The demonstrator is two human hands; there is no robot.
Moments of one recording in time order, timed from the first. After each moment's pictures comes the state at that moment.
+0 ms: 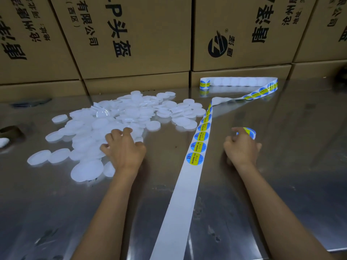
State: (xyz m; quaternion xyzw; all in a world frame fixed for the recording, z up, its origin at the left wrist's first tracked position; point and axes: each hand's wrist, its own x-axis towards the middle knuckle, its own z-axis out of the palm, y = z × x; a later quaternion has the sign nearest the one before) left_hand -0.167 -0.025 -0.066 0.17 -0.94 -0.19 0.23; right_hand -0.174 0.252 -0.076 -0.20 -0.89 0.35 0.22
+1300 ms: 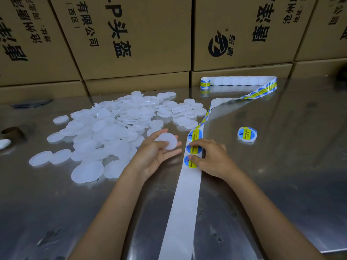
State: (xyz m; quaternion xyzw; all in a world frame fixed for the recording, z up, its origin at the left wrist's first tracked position) left_hand -0.163 0.015 -0.059 0.06 -0.52 -0.85 -0.09; right_hand -0.156 0.208 -0.081 0.11 -0.95 0.30 0.08
